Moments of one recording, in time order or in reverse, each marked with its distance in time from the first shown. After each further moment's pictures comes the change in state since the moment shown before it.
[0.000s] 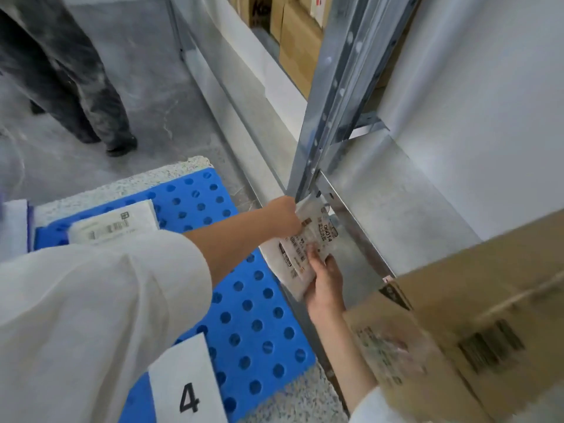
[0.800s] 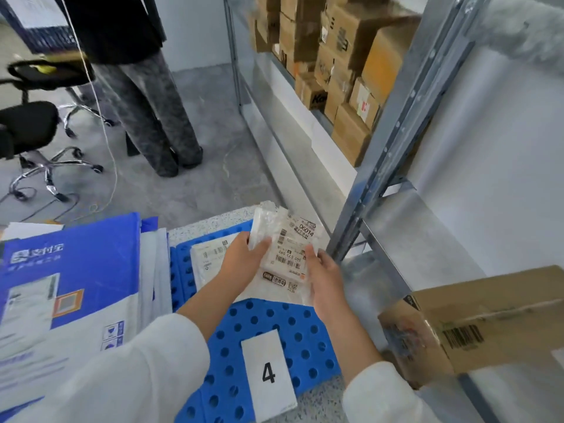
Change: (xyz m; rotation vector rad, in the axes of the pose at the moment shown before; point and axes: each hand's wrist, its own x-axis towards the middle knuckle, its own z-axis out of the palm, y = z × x) left_hand -0.188 -0.077 -0.079 -0.671 0.523 -0.247; right_hand -0.102 -0.036 0.126 -0.327 -0.201 0.088
